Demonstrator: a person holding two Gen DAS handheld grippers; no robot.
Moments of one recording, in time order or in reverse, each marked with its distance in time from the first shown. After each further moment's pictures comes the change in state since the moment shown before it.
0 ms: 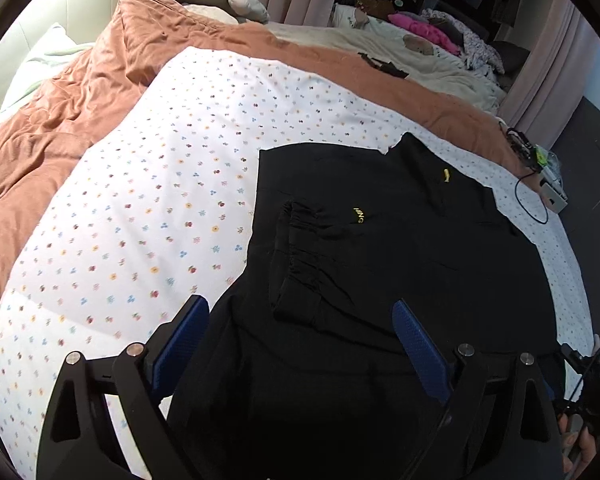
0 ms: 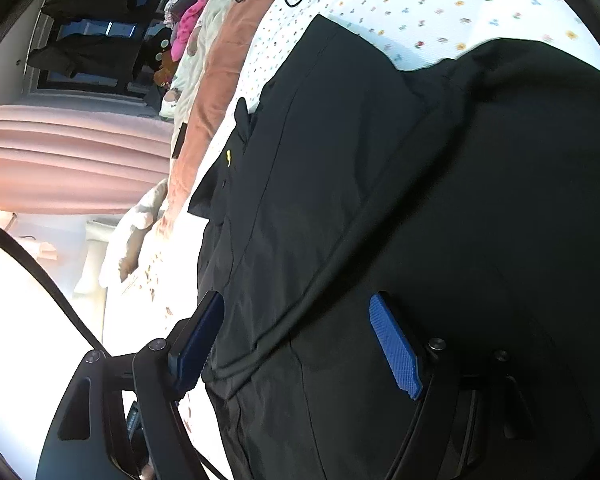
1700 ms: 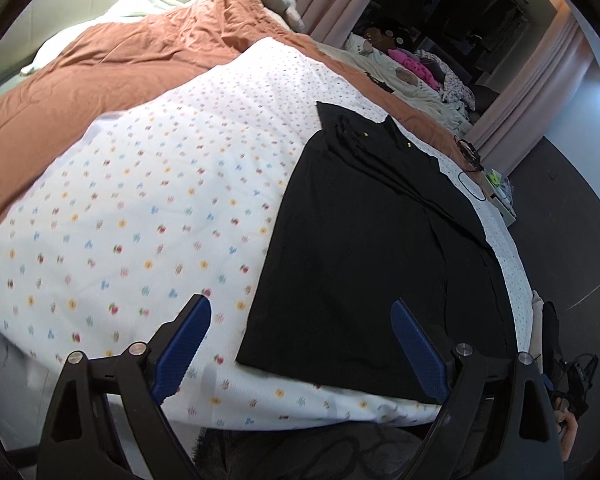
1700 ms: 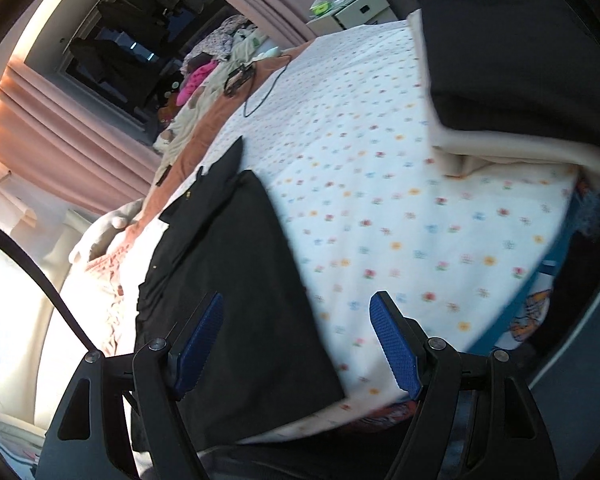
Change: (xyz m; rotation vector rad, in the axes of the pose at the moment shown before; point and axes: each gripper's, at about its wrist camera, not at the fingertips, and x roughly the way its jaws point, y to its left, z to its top) left arm -0.200 0.136 -0.266 -0.174 -0.057 -0.168; right arm -0.328 -0.115 -0.141 -0.234 -0.259 -0.187
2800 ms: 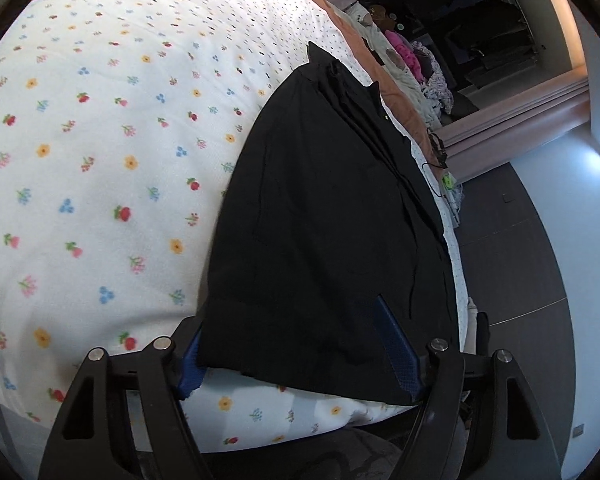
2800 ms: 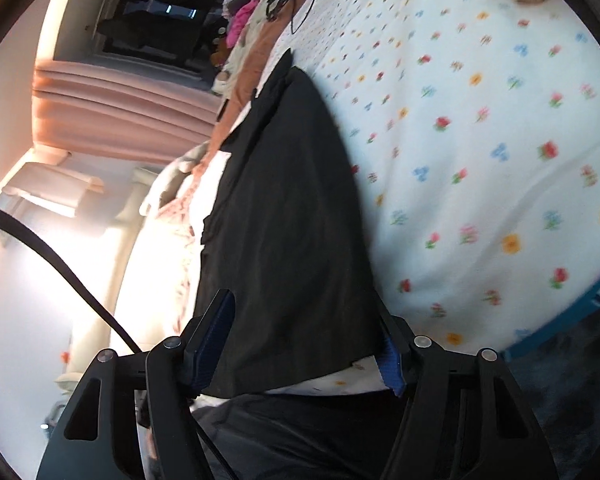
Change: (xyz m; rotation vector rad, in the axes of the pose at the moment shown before) left arm 0.071 0.023 -0.030 -0.209 0.169 -0.284; right arm 0.070 -0.024 -0.027 0.080 0.259 0.364
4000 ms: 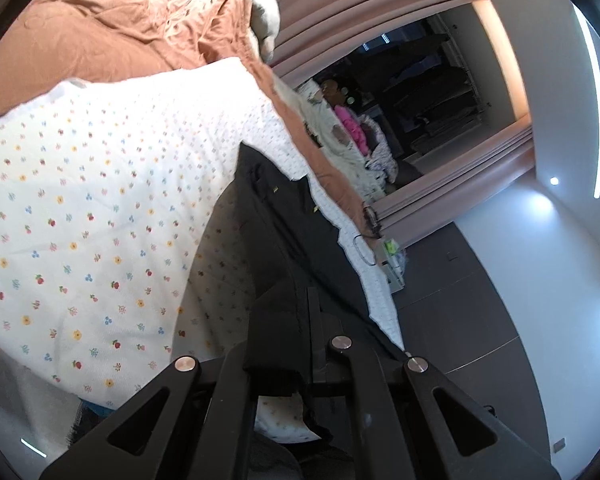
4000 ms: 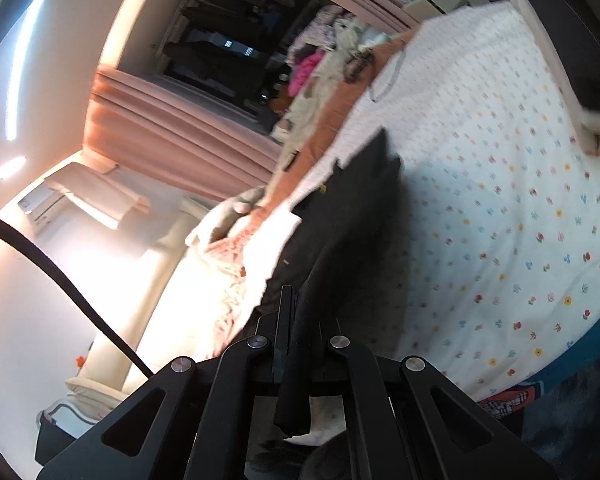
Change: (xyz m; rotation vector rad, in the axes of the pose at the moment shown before) left arm -0.129 -0.057 0.008 0.008 -0.279 -0.189; right arm -0.061 0.123 -0.040 -0.159 -0.210 0.109
